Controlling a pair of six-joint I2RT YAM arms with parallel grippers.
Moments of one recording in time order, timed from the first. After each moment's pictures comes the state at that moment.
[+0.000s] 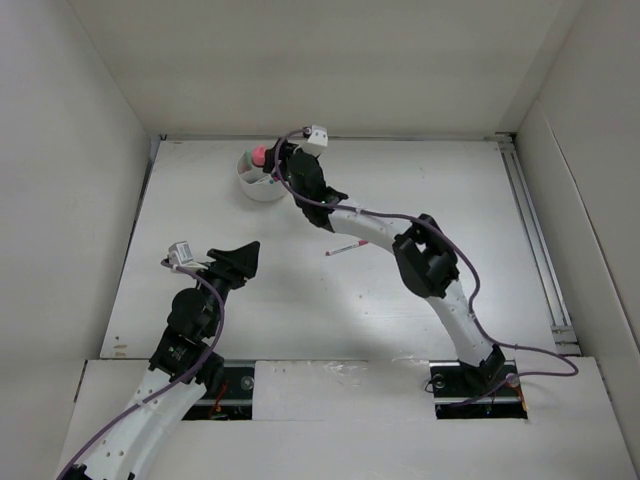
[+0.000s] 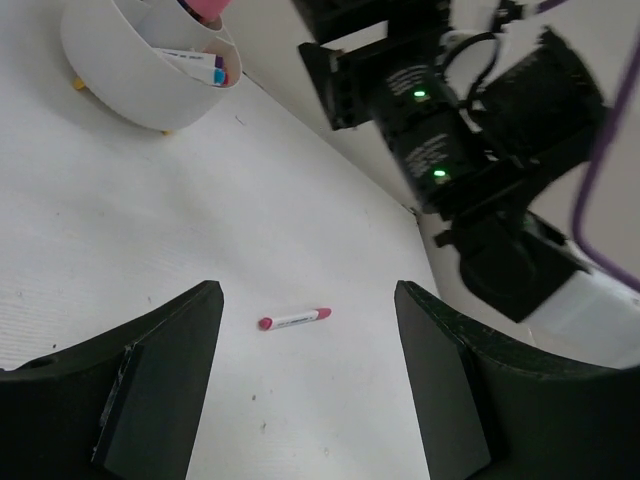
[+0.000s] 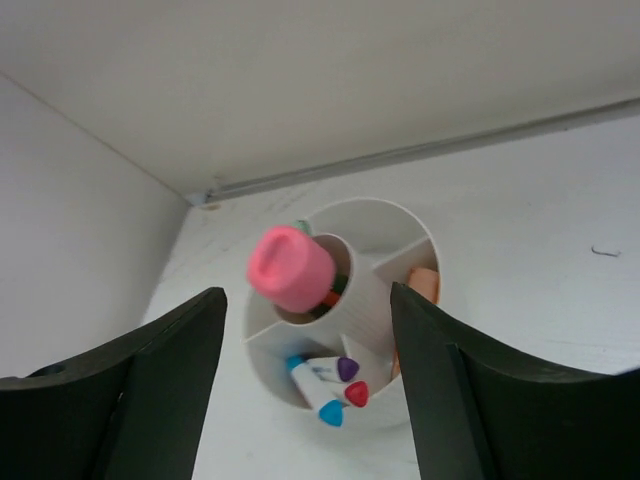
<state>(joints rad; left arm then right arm) -0.48 0.22 0.22 0.02 -0.29 -0.87 0.81 2.39 1.97 0.38 0.54 0.56</state>
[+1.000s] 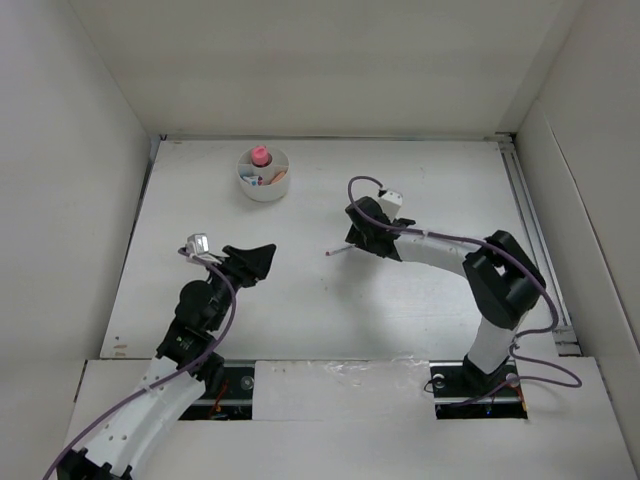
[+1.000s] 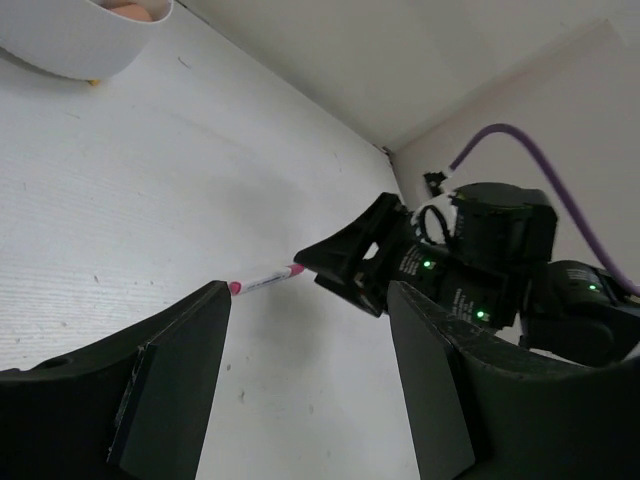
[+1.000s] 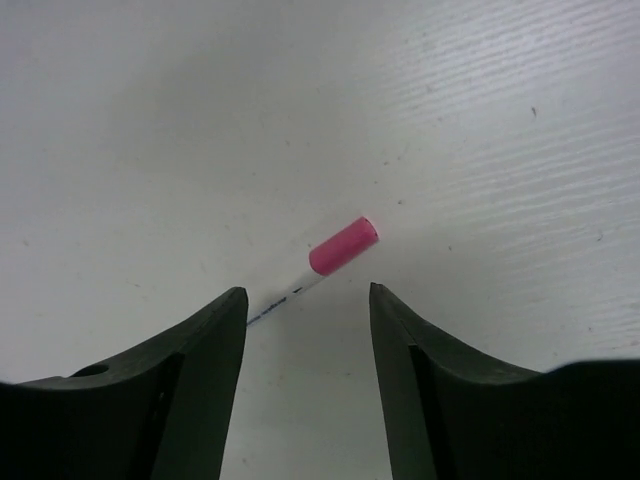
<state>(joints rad) -0.48 0.37 0.21 0.16 -0.12 -0.86 0.70 1.76 1.11 -0.23 0.47 0.93</state>
